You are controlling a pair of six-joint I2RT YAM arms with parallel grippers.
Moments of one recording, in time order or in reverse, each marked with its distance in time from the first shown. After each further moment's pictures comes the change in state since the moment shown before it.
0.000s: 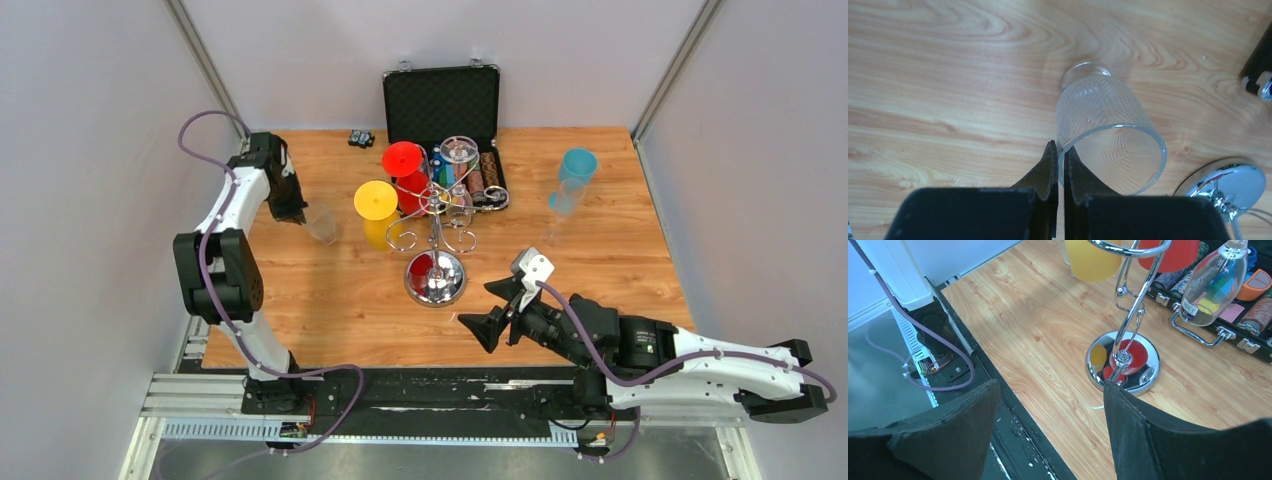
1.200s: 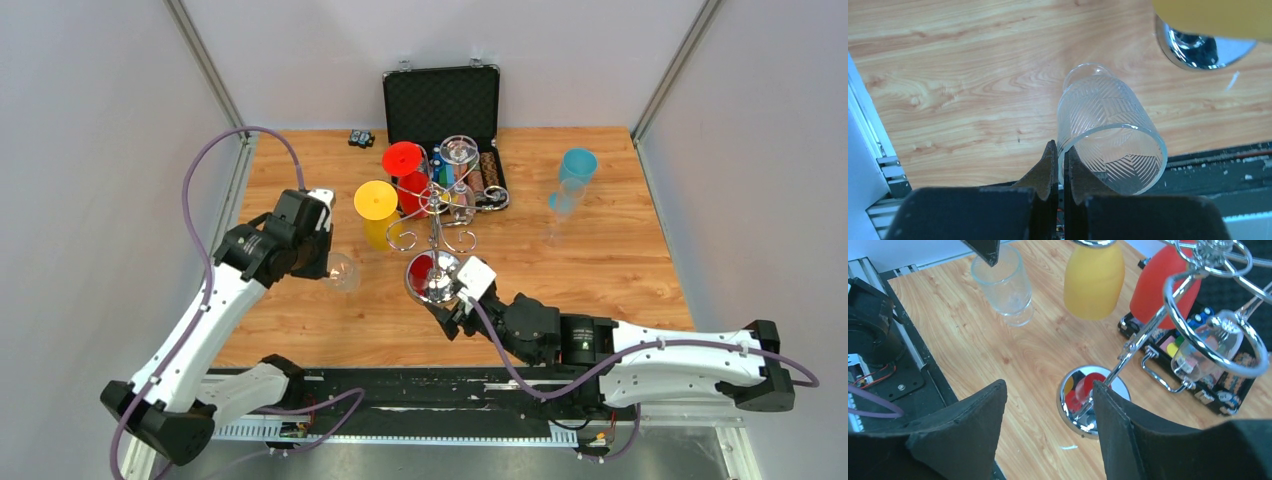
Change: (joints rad) left arm -0.564 -0.743 -0.241 -0.316 -0.240 -0.016; right arm 0.006 0.280 -0.005 0.328 0.064 -0.294
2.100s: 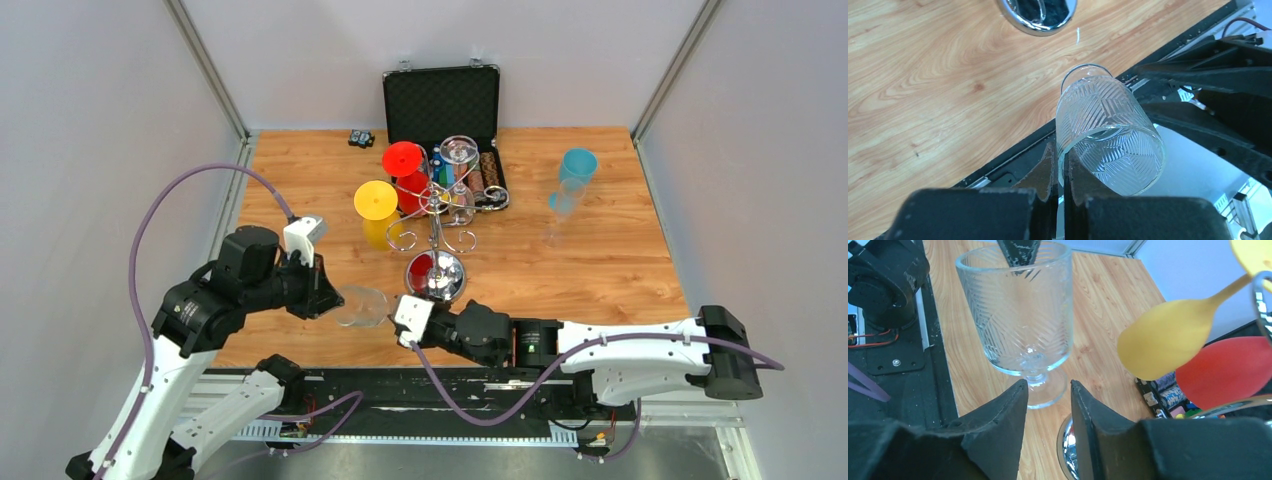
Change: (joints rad) left arm -0.034 -0.274 -0.012 -0.009 0.475 -0.031; right arm 0.018 0.270 0.028 0.220 -0.212 -0.298
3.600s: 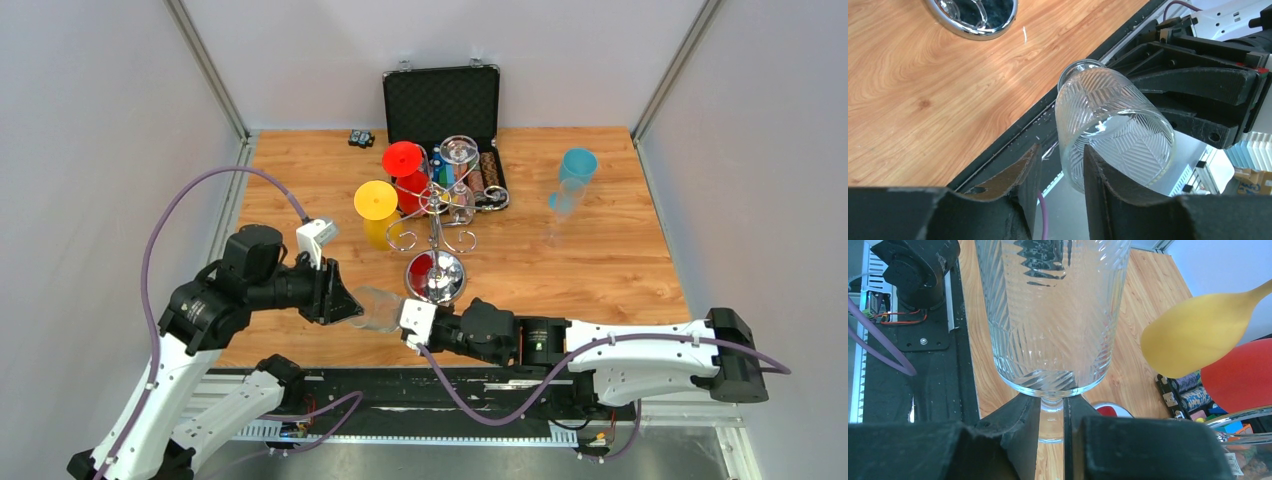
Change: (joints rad) left arm -0.002 -0.005 -0.047 0.086 0.190 -0.018; right arm -0.016 -0.063 -0.021 -0.074 -0.110 0.021
